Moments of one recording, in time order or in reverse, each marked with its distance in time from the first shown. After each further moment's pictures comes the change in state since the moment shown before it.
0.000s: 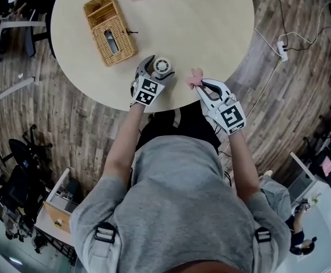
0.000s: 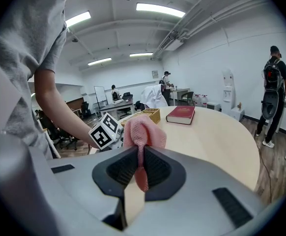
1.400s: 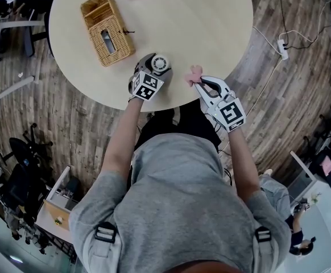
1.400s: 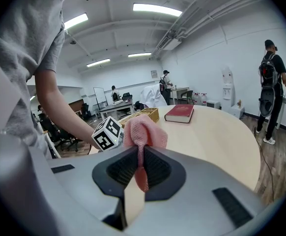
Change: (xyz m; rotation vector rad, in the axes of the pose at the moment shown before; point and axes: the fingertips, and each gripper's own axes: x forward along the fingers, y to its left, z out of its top) left arm 0.018 0.002 -0.008 0.075 0.088 -0.004; right arm -0.003 -0.011 -0.002 0.023 -0.004 0.009
